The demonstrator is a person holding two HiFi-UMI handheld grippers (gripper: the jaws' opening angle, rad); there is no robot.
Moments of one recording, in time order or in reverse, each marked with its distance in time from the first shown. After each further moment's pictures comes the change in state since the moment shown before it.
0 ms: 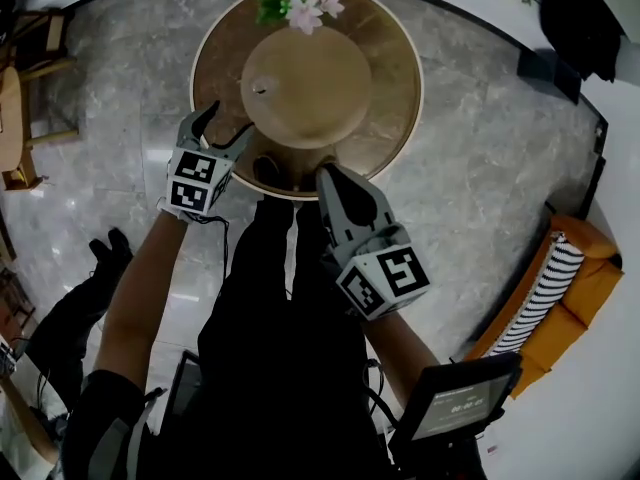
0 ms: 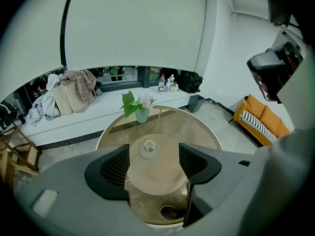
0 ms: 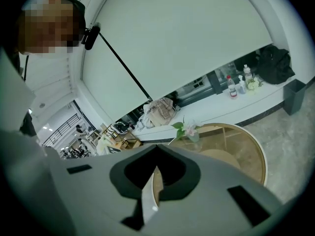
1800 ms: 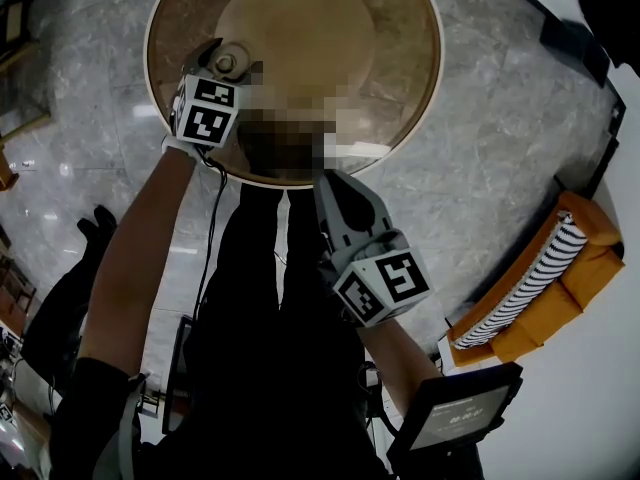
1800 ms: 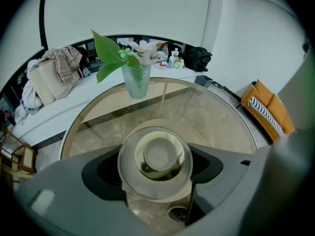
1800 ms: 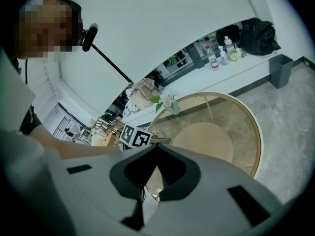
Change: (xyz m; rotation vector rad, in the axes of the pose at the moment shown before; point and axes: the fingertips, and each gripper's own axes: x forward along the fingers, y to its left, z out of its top) left arm 0.197 0.002 -0.039 0.032 0.216 0.004; right arm 0.026 -0.115 -0.086 0.183 0.199 -0.089
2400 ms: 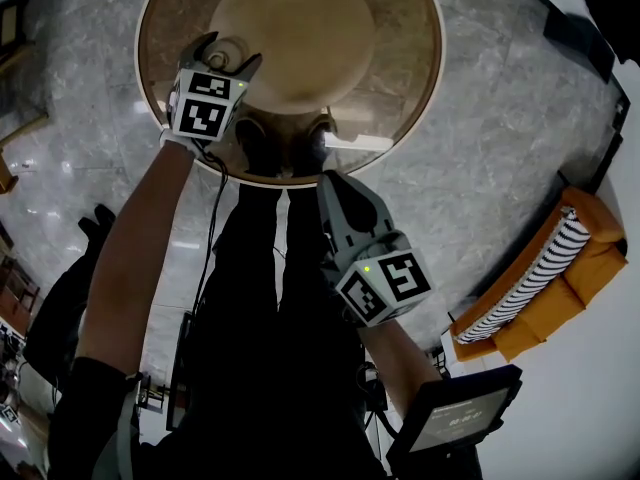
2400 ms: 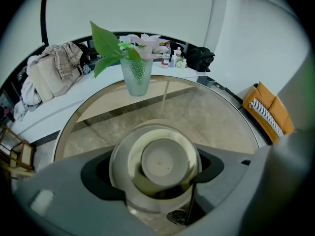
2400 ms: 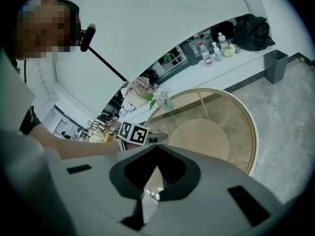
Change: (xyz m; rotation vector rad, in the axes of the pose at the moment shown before) left arm 0.010 0.002 0.004 -0.031 0.007 0.004; right arm -0.002 -0.017 -0.011 0.039 0.019 -0.027
